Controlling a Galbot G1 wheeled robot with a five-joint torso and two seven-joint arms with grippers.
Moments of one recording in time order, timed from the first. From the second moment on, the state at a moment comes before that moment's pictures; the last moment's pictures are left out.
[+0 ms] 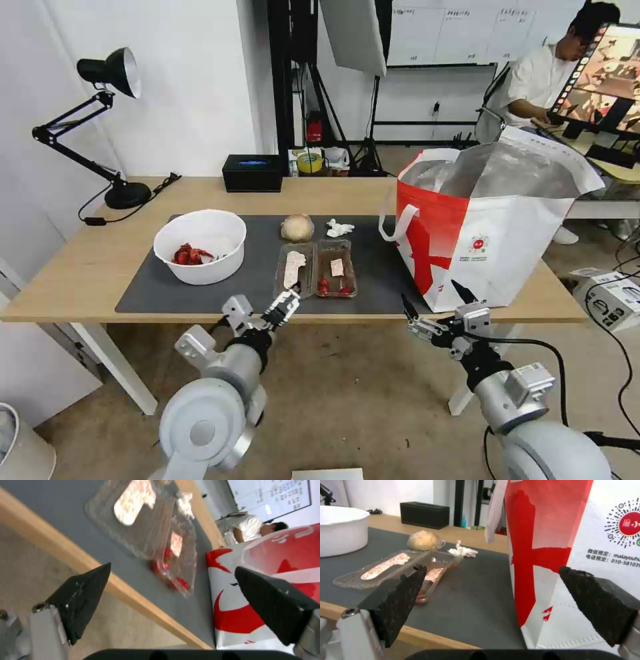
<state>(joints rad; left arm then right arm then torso) 1.31 -1.40 -0.22 -2.30 -1.26 0.32 -0.77 -1.62 1.14 0.53 2.34 0.25 -0.21 0.03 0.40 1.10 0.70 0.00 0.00</state>
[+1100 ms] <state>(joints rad) 1.13 -1.48 -0.09 -2.12 -1.27 0.25 -0.80 -1.68 1.19 0.55 2.34 0.20 -0.18 0.03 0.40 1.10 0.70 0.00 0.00</state>
